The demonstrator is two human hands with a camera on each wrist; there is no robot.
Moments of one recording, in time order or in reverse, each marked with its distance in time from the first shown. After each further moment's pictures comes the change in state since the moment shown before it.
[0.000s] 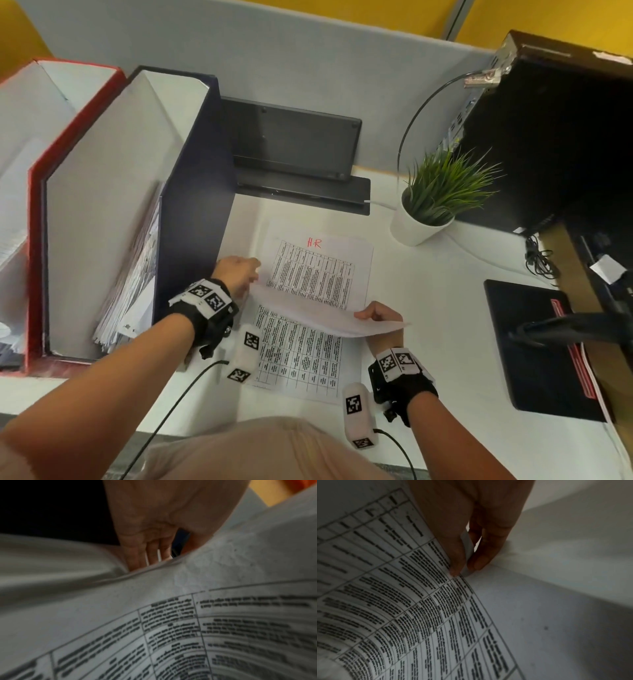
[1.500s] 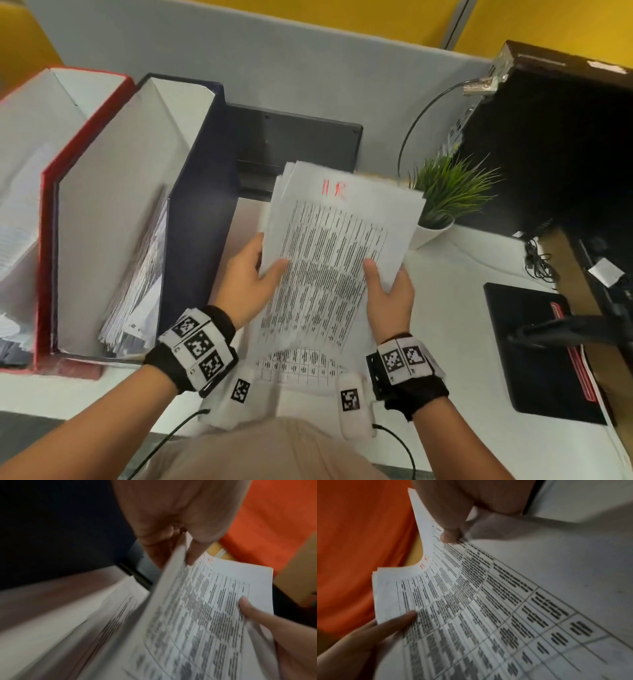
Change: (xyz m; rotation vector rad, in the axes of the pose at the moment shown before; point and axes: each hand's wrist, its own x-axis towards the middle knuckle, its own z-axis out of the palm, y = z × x) left_hand -0.070 0.015 0.001 0.012 -0.071 0.740; right_hand -0.036 -0.092 0.013 0.187 0.094 -0.409
